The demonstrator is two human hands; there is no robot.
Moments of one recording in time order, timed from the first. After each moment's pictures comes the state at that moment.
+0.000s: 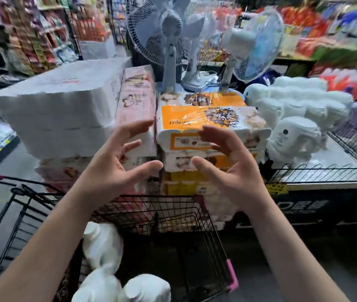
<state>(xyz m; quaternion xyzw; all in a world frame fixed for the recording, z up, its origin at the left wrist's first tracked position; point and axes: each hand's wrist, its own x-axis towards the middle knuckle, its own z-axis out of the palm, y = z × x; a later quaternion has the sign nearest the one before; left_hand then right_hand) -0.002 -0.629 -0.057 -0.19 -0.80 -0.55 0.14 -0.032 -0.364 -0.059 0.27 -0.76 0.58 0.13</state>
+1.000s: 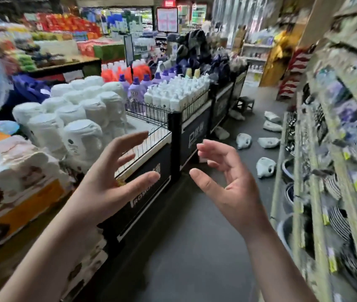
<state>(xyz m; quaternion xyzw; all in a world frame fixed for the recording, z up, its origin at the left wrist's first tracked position) -0.012 -0.171 -0.044 -0.55 -0.64 -0.53 -0.09 0.176 -0.008 -0.060 -0.12 -0.73 0.50 0.45</state>
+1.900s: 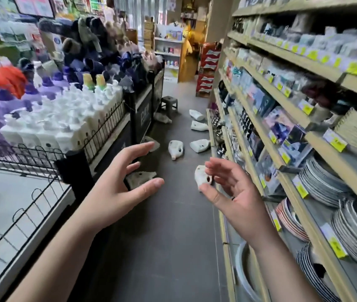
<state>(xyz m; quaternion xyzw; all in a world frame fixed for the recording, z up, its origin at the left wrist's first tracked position) -0.155 0.362 -0.083 -0.66 -0.50 -0.52 -0.23 0.104 0.428 -0.090 -0.33 -0.70 0.41 0.48</state>
